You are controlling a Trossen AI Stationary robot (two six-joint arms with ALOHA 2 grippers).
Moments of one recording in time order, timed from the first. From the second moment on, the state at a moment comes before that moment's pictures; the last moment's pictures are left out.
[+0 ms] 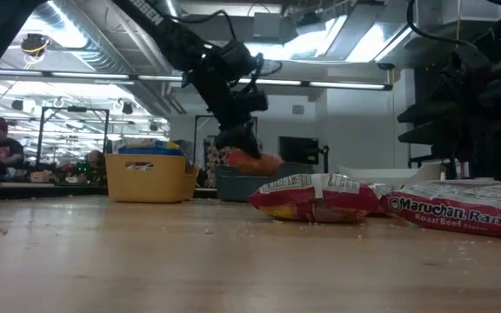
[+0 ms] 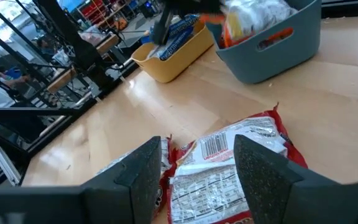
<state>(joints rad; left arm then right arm) 0.47 1.89 1.31 -0.18 -0.12 0.77 0.12 0.35 0.01 0.06 0.42 0.71</state>
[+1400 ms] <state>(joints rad) 0.25 1.82 1.52 -0.47 -0.57 0.62 0.12 0.34 0.01 0.06 0.36 0.67</state>
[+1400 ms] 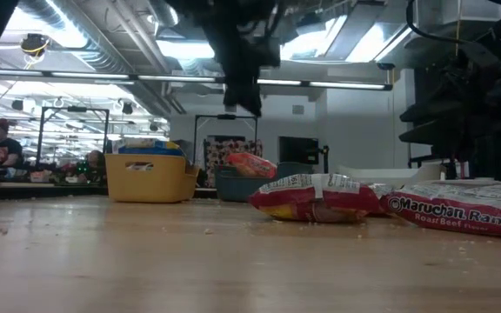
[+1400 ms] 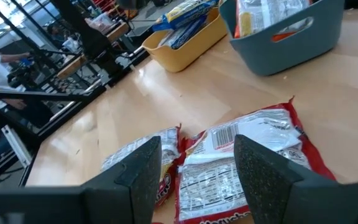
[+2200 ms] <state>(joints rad) -0.13 1.93 1.55 -0.65 -0.07 -0.29 0.12 0.42 0.01 0.03 0.15 0.60</state>
